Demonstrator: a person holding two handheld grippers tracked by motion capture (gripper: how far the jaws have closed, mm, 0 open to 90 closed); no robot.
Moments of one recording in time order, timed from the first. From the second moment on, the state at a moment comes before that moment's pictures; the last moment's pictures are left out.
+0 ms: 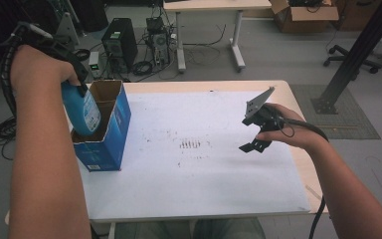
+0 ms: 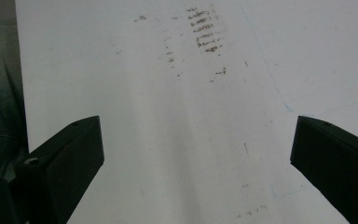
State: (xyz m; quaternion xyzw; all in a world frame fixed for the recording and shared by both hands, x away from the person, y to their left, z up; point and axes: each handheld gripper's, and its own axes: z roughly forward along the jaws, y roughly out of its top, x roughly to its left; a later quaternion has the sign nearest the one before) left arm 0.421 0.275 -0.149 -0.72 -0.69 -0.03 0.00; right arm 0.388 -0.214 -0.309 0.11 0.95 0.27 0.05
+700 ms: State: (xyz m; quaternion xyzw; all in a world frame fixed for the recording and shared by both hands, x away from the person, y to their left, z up) left arm 0.430 0.271 -0.195 -0.73 -0.68 -0.02 0.02; right arm 0.382 -0.217 -0.288 0.10 0.97 0.22 0.03
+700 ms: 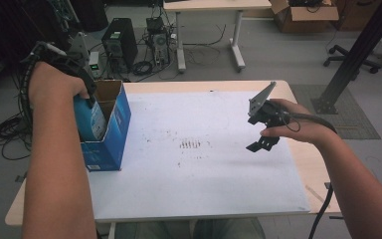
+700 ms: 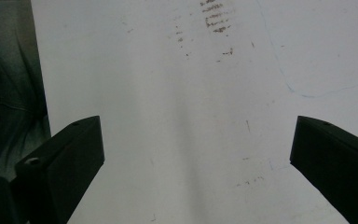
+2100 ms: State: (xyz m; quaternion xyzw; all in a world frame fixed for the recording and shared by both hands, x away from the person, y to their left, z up) left arm 0.435 0.276 -0.285 -0.74 -0.68 0.02 0.03; right arm 0.383 -0.211 -0.293 0.09 0.97 0.22 0.02
